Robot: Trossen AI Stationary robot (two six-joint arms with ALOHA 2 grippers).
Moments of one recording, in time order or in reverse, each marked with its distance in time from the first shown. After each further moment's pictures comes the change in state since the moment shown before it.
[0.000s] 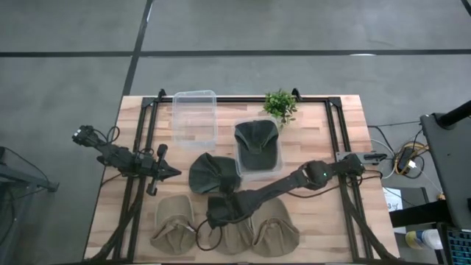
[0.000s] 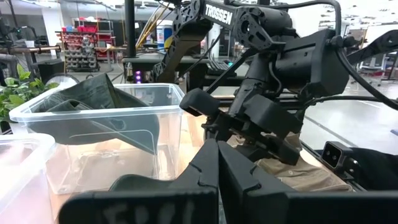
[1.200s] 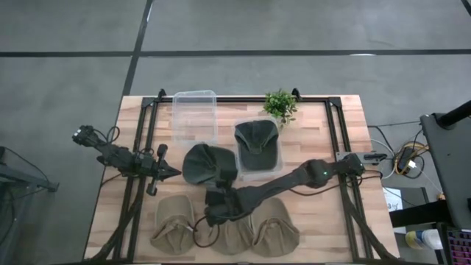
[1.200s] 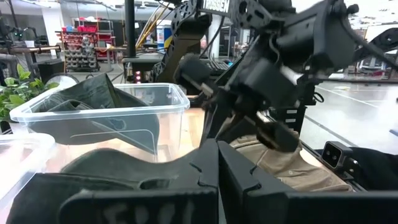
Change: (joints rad) left arm 0.000 0.001 0.000 0.001 0.000 0.000; right arm -0.009 -0.019 0.074 -0.032 0.148 0.035
